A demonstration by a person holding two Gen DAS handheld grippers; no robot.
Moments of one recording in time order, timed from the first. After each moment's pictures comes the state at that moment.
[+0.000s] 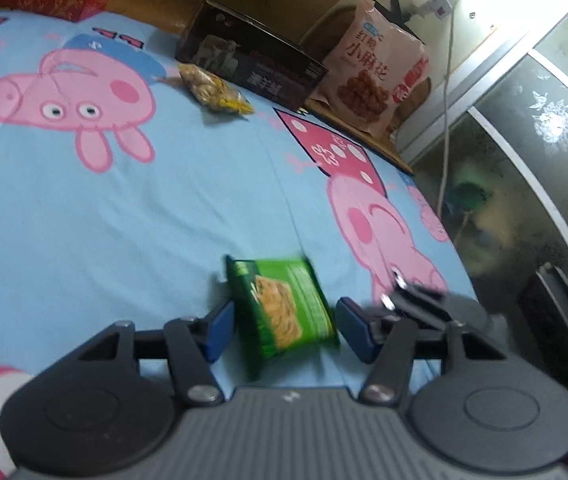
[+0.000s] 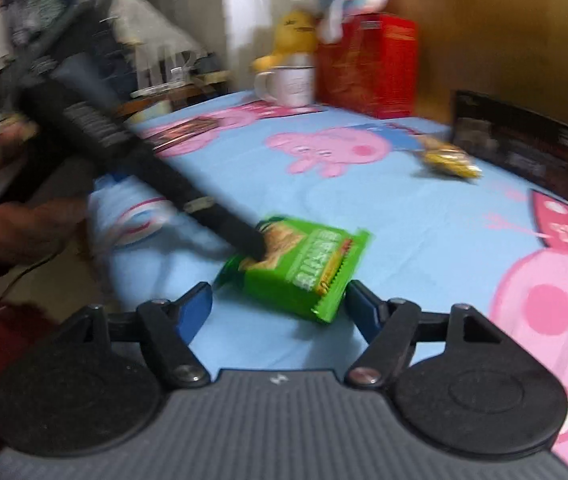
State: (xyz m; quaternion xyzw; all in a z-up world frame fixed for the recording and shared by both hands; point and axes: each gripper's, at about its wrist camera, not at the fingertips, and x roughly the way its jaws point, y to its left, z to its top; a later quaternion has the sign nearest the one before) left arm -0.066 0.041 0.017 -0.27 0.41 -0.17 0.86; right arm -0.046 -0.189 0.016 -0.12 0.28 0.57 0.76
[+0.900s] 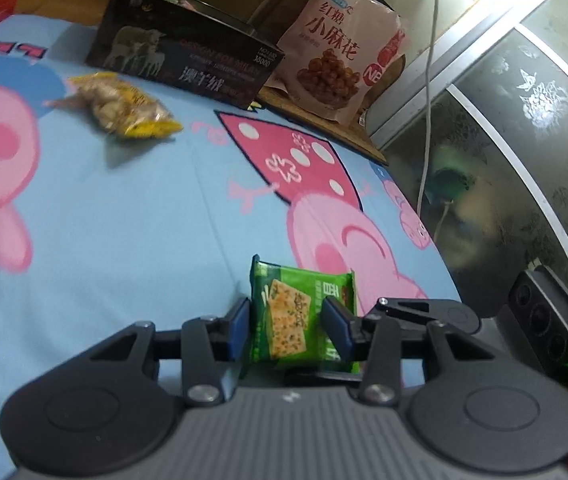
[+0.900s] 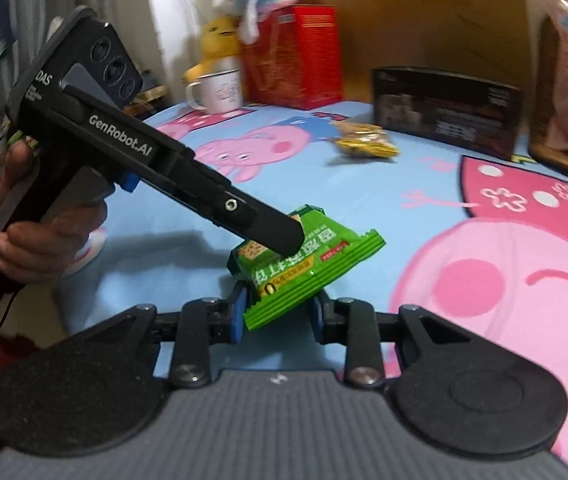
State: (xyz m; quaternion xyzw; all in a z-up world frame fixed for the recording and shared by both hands) left arm 0.040 0.013 0.016 -0.25 0.43 -0.24 0.84; right arm 0.016 -0.214 0.019 -0.06 0.33 0.48 0.81
